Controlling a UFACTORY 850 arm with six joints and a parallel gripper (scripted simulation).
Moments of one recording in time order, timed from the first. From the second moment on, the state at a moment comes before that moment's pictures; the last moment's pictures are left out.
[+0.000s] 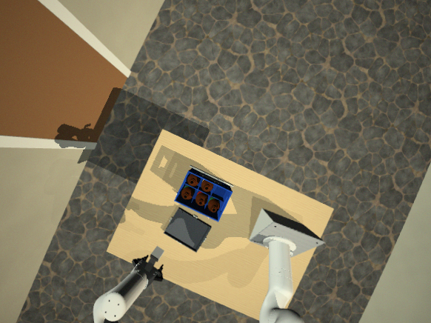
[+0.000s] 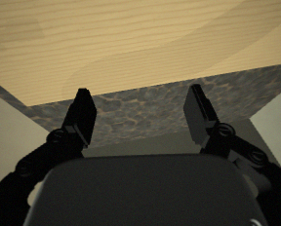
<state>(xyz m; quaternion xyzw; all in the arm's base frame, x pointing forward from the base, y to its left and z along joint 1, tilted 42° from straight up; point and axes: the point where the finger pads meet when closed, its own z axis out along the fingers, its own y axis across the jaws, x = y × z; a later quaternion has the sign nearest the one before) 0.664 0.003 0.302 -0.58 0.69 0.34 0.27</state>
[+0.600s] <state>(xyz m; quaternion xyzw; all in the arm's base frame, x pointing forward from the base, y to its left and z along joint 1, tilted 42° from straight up) 0.664 0.003 0.302 -0.58 0.69 0.34 0.27</state>
